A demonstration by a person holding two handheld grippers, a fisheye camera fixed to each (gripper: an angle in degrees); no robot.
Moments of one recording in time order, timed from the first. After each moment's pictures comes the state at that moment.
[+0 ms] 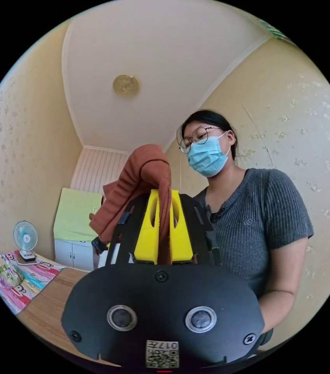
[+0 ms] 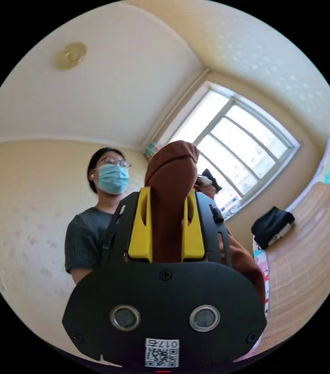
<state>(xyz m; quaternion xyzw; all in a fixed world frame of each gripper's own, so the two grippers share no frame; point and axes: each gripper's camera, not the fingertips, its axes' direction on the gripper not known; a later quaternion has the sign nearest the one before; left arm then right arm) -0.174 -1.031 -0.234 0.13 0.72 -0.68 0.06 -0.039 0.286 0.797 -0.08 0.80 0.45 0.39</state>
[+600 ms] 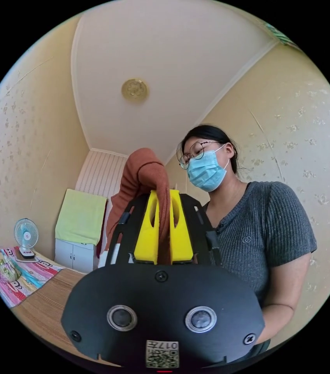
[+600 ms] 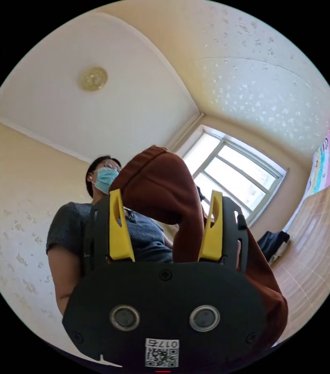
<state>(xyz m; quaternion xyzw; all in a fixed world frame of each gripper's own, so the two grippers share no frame) -0.211 -1.091 -0.232 0.09 0.70 -0.70 0.06 -0.093 0.316 0.896 -0.04 0.85 0.27 0.44</state>
